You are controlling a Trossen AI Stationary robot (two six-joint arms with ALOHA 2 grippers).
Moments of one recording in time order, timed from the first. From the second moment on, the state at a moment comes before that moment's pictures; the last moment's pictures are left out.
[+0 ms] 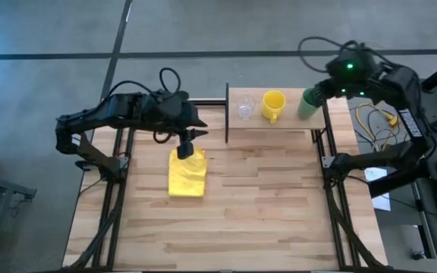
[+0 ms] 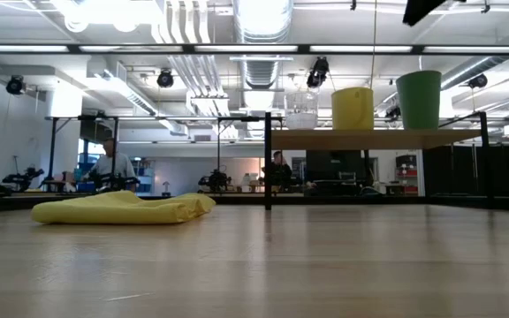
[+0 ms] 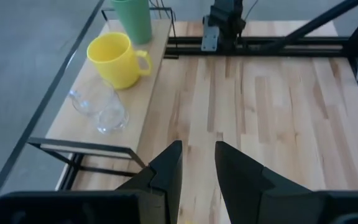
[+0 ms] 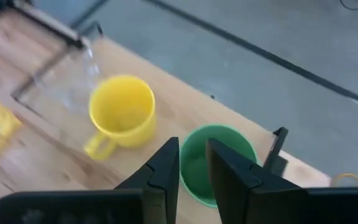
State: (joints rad) left arm 0.02 1.47 1.92 -1.05 -0.17 0.00; right arm -0.69 1.19 1.81 -1.46 0.23 0.18
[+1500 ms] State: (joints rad) left arm -0.13 1.31 1.61 -0.62 -0.40 -0.38; right arm -0.16 0.72 1.02 -0.53 0.21 0.38
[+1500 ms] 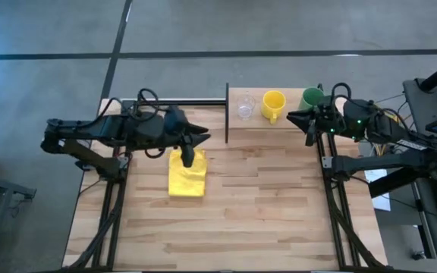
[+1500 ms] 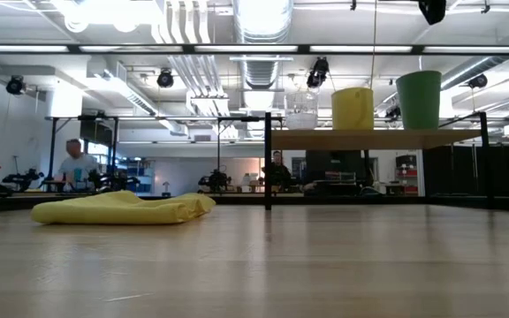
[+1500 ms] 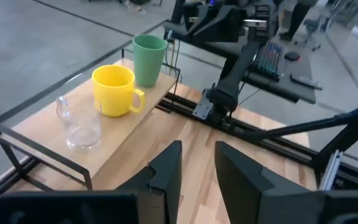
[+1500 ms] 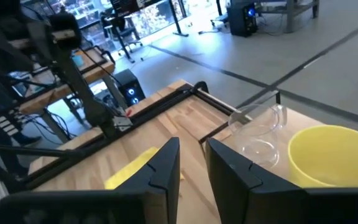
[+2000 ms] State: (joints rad) left arm -0.13 0.94 1.05 -0.24 -0.40 -0.41; right arm -0.16 0.69 0.94 -0.54 0.24 0.41
